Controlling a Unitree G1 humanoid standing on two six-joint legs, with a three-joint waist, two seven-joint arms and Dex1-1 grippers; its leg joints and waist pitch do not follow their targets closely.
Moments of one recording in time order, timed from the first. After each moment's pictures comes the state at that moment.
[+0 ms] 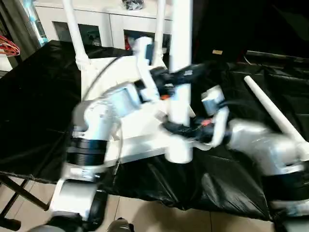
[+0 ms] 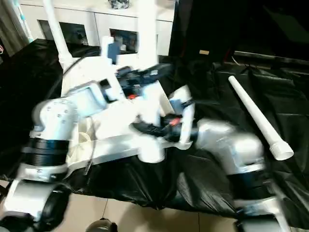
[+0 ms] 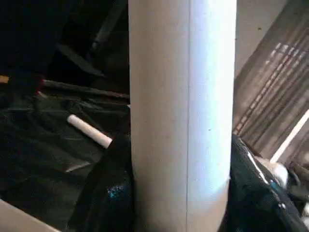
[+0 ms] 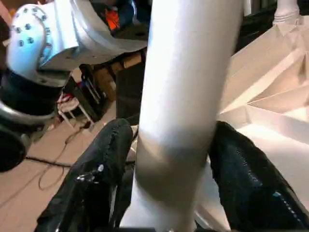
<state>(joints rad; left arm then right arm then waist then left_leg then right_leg) -0.80 0.11 0.09 0.15 -0.70 0.83 -0.62 -0.51 -0.44 0.04 0.02 0.65 0.82 1.05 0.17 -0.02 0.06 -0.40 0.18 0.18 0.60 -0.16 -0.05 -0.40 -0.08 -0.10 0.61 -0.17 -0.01</state>
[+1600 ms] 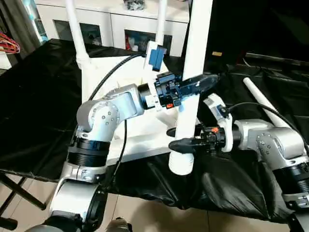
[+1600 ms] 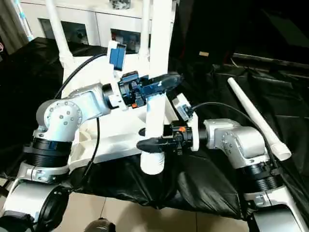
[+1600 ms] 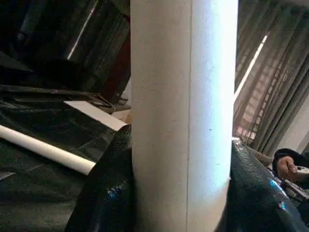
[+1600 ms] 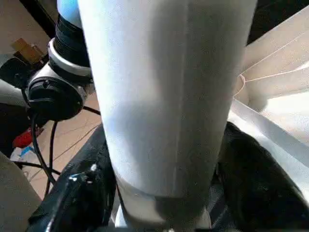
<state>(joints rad) -0.80 0.08 0.02 0.12 -0.76 0.86 -0.78 -0.55 -0.50 0.19 0.13 0.62 0.82 1.30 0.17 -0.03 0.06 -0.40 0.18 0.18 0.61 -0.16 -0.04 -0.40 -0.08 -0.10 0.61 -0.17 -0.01</state>
